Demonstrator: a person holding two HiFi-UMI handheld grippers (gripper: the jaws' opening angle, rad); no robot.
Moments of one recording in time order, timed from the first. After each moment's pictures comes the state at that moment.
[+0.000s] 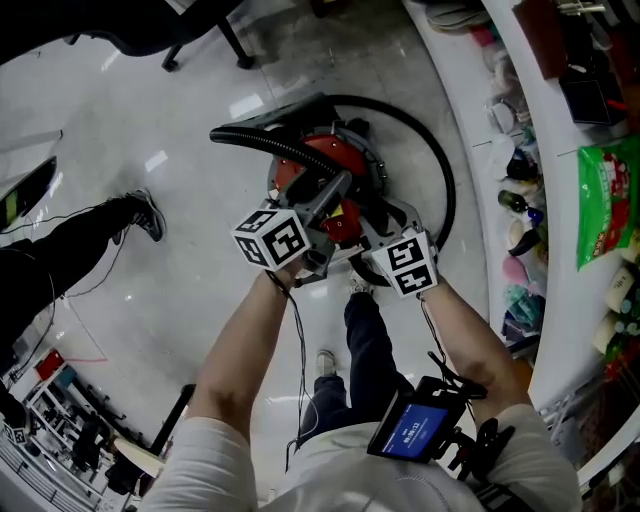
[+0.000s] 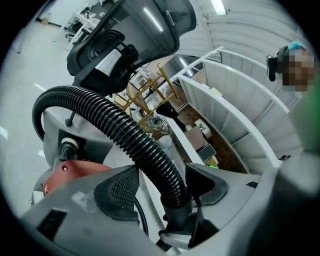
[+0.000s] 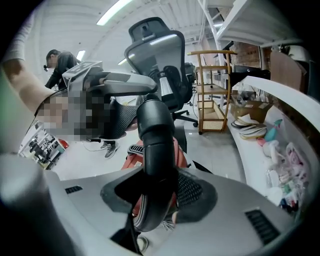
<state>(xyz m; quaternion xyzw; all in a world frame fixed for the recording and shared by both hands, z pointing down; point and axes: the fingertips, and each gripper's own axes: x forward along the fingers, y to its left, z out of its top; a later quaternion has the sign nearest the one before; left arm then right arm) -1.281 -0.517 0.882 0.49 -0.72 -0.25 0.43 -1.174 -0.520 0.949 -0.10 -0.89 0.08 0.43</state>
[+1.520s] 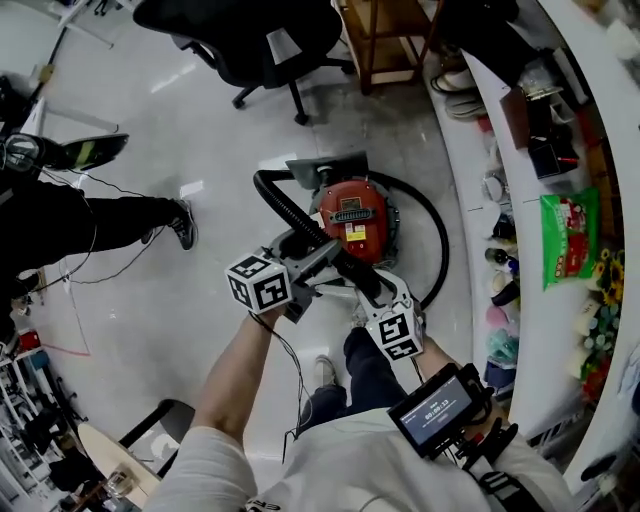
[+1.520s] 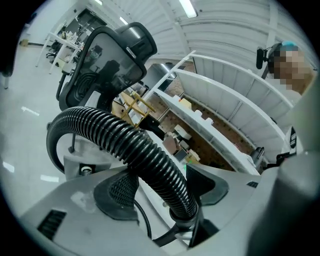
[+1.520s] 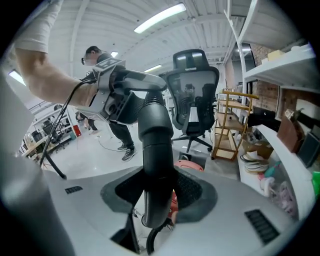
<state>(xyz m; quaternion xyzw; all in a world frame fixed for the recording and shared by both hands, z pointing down) -1.236 -0.393 0.690 0.54 -0.72 -0.20 0.37 -1.111 -0.406 0.774 -0.17 -0.92 -0.01 0.36</state>
